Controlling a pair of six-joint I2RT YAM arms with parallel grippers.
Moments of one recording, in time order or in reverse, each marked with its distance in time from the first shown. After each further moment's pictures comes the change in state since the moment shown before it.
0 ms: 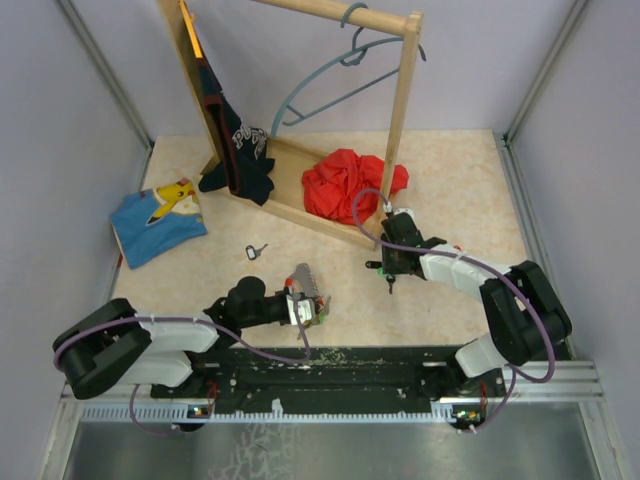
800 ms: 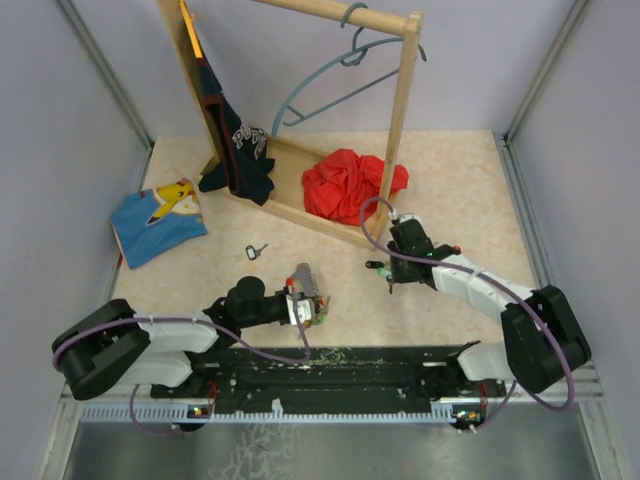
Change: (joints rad) left arm 0.000 -0.008 0.000 0.000 0.000 0.000; right arm -0.002 -0.165 -0.064 -0.121 -0.010 -0.047
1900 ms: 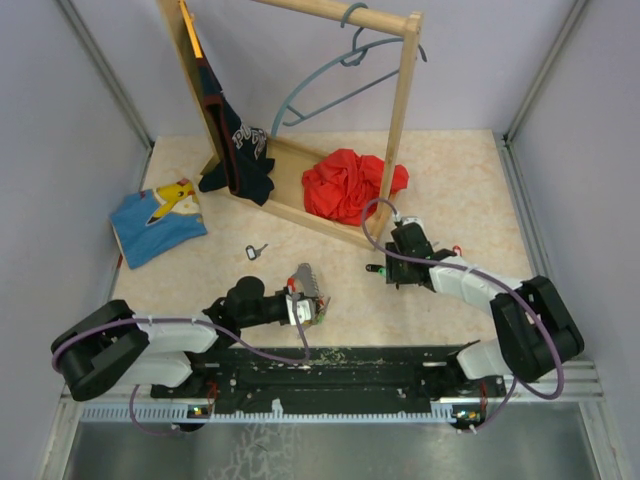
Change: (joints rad) left arm 0.000 -0.006 0.000 0.000 0.007 0.000; right arm -0.032 0.055 -0.055 0.140 -0.003 0.039
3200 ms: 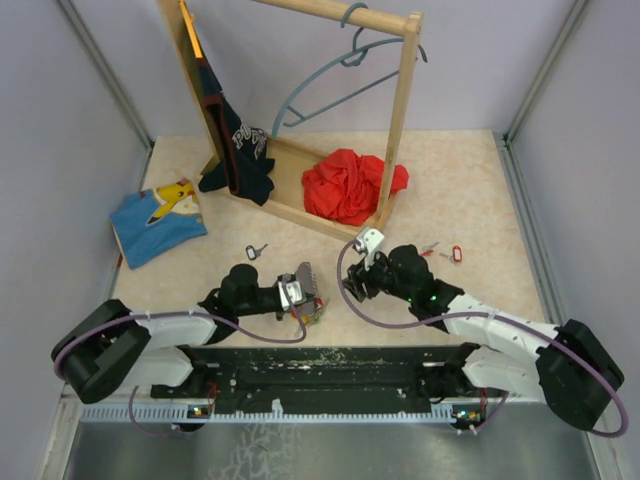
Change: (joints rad) left arm 0.148 0.006 0.035 -0.045 0.220 -0.173; right arm 0.286 -0.291 -0.225 0.555 -0.406 -0.374
